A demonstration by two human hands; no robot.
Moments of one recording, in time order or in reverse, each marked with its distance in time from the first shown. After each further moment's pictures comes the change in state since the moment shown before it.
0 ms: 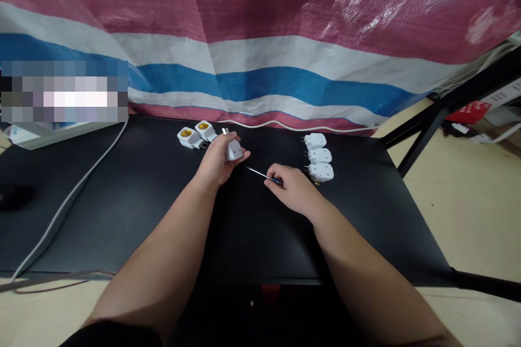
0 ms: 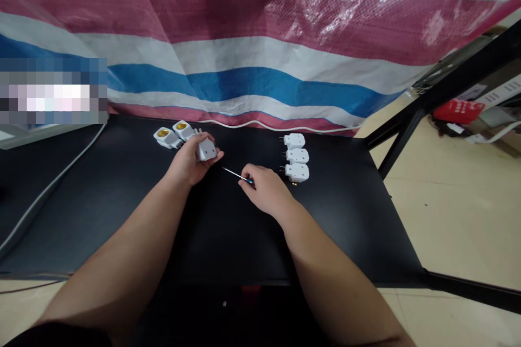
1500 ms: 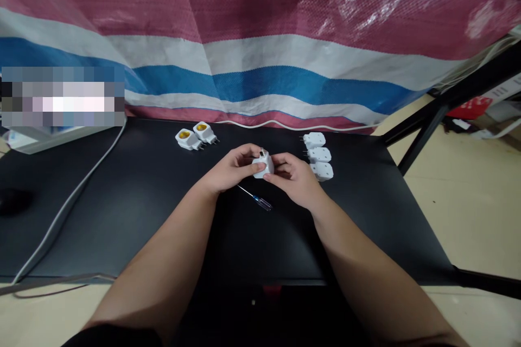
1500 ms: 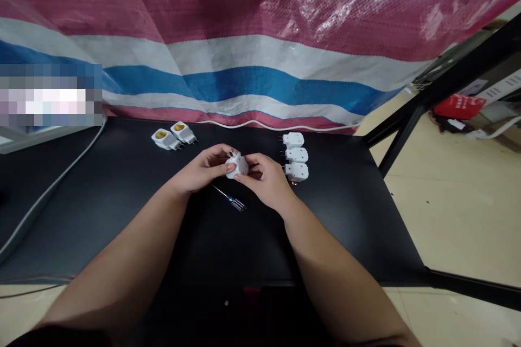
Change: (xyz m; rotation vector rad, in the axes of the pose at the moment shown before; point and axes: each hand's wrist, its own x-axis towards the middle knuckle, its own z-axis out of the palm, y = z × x) left_hand -0.011 -0.010 -0.004 0.366 -0.663 0.125; right_hand 0.007 0.009 0.005 0.636 0.141 0.082
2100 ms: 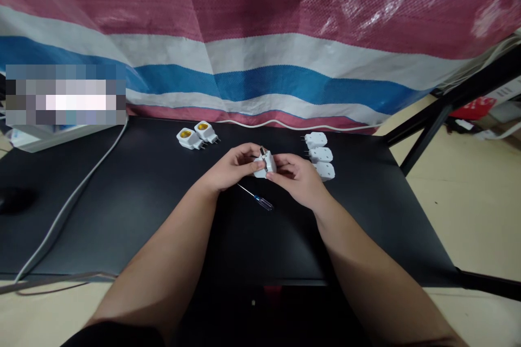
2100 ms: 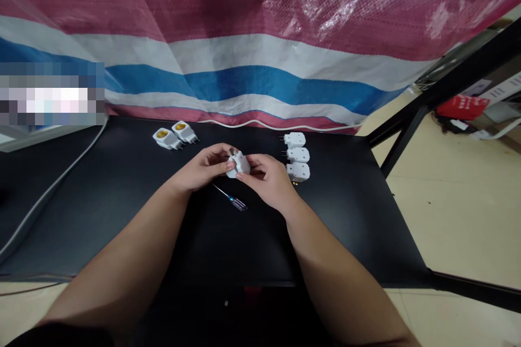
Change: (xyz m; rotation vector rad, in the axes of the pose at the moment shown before) left_hand 0.003 -0.008 -0.006 -0.072 -0.056 0.035; right_hand 0.000 -0.002 -0.002 0.019 0.041 -0.027
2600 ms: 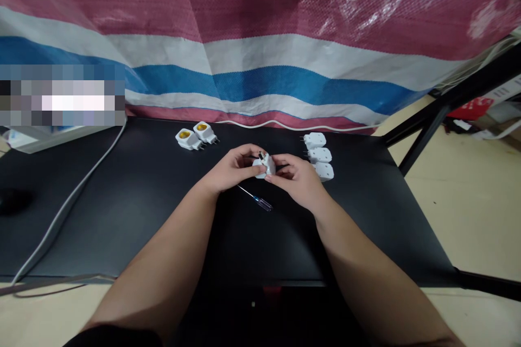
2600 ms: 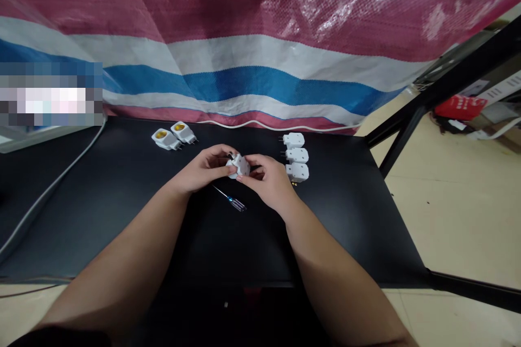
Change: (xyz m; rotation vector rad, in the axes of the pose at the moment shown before) left_hand 0.000 -0.003 -0.001 0.077 -0.003 0.036; right_hand 0.001 0.012 -0.004 -0.096 0.003 -0.016
